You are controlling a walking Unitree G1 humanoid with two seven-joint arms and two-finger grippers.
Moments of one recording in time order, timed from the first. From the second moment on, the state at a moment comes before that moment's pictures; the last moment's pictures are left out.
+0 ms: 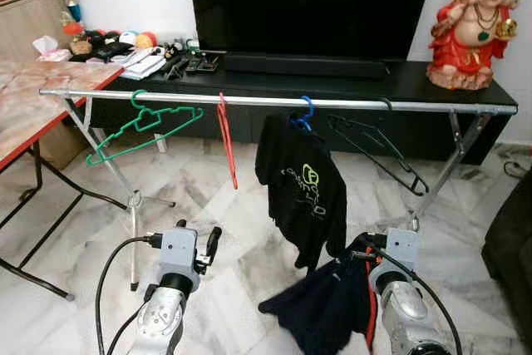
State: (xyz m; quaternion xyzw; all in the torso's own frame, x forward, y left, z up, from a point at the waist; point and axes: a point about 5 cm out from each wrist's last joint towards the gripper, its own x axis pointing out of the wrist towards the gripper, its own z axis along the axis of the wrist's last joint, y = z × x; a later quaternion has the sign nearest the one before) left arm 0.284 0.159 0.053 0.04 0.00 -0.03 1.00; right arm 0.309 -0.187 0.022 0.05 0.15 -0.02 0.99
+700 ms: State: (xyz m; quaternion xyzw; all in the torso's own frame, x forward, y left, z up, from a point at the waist) left arm 0.289 0.154 0.059 0.03 -0.01 -0.05 1.00; right arm 0.299 -0.187 0.013 0.04 0.15 0.01 0.99
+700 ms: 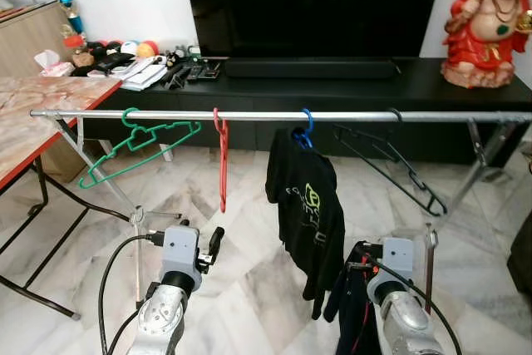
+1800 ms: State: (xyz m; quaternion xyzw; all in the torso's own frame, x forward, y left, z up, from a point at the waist) left arm 0.288 0.168 0.071 0.02 -0.04 -0.04 1.00; right arm 0.308 -0.165 0.020 0.06 0.14 0.05 0.99
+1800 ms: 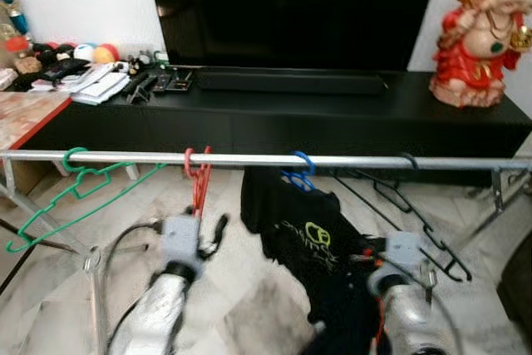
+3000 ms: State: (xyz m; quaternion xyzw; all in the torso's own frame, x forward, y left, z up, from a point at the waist) left arm 0.275 0.186 0.098 0.01 -0.07 0.00 1.00; right arm 0.268 -0.182 -0.016 0.06 0.19 0.01 0.98
